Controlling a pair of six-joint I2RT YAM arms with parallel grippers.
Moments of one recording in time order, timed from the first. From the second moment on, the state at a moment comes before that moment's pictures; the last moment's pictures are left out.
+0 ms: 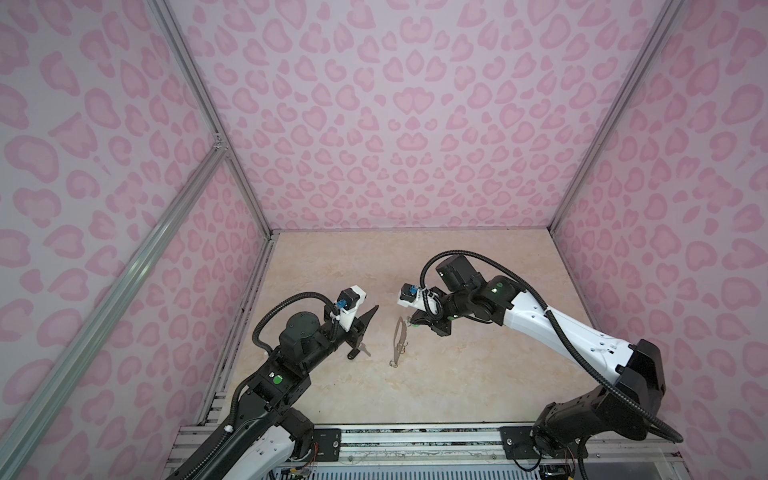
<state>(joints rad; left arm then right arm) -0.59 0.66 0.60 -0.10 0.08 0.13 0.73 1.53 1.32 -0.75 -0.43 -0.51</state>
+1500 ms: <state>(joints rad) -0.58 0.90 0.63 -0.16 0.07 0.13 0.44 1.77 1.09 -0.84 -0.18 -0.70</state>
